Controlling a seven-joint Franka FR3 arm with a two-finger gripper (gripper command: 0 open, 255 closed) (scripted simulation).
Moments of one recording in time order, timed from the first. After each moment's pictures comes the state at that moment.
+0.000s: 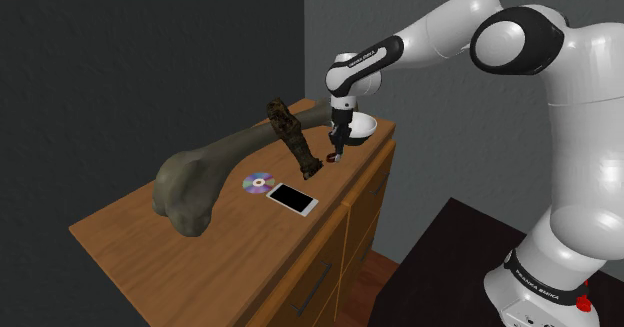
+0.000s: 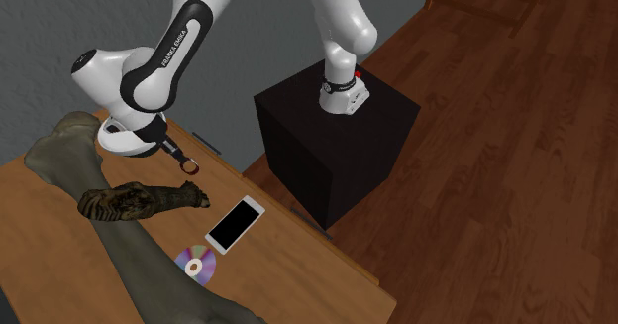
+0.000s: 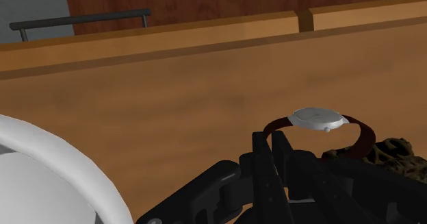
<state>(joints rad) -0.15 0.52 0.03 -1.71 0.18 2.04 -0.37</state>
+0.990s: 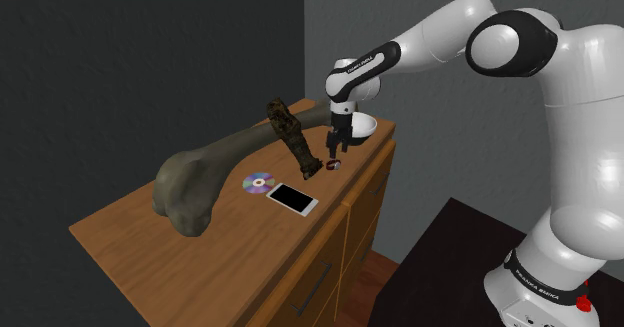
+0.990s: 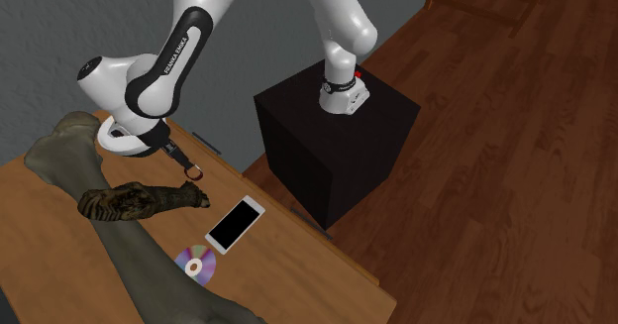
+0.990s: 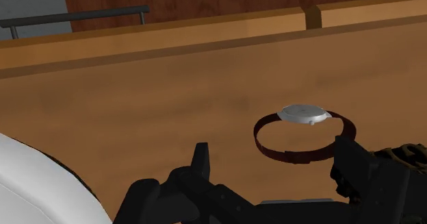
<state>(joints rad) -0.15 0.54 0.03 -1.71 0.18 2.07 -0.37</state>
